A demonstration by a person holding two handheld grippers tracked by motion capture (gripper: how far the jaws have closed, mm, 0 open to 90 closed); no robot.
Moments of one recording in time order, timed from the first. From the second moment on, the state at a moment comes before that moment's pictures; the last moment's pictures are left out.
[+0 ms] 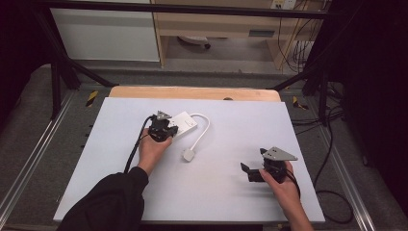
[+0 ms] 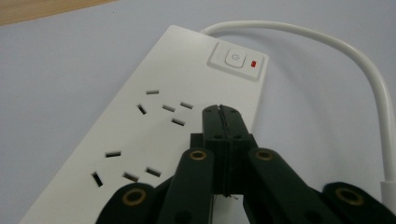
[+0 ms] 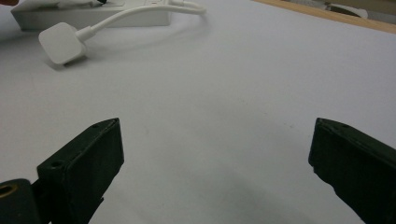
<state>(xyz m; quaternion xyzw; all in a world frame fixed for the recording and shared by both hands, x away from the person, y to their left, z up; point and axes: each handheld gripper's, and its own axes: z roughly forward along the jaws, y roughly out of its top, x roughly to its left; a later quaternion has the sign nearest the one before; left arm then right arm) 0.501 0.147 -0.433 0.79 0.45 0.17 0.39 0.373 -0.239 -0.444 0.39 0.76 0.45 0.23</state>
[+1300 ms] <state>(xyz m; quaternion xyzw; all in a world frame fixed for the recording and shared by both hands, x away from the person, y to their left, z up) 0.502 0.146 -0.434 0.78 0.44 0.17 0.40 0.374 -0.239 -0.444 0.39 0.77 0.45 0.23</state>
